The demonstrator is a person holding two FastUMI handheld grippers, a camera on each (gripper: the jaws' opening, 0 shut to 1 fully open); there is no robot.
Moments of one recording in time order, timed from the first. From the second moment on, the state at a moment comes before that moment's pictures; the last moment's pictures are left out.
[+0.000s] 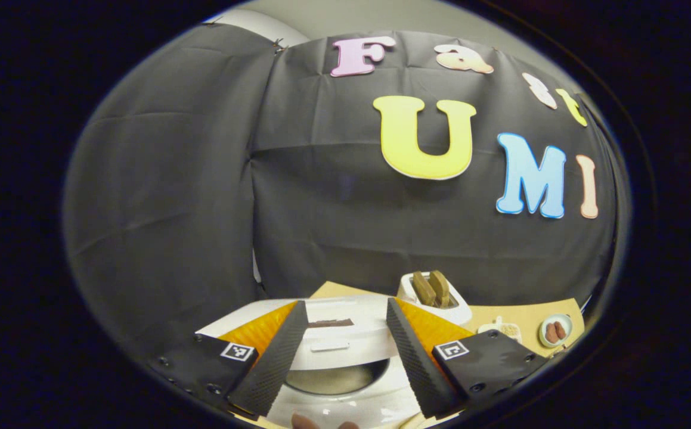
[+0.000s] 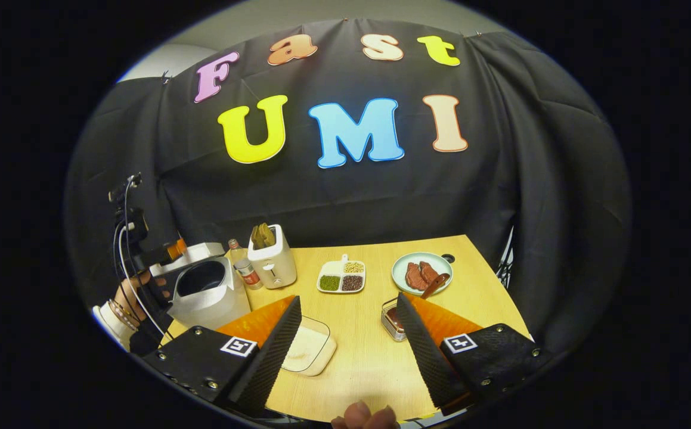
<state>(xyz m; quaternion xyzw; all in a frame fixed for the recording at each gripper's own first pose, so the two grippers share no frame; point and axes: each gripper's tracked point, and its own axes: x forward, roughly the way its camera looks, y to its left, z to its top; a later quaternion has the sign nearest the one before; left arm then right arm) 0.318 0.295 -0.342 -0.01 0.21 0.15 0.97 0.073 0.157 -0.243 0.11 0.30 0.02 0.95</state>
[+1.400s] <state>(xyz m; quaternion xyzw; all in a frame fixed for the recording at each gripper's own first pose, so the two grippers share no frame) 0.184 0.221 -0.293 -0.04 0.24 0.17 0.95 0.032 0.109 -0.208 0.14 0.25 0.09 0.95</state>
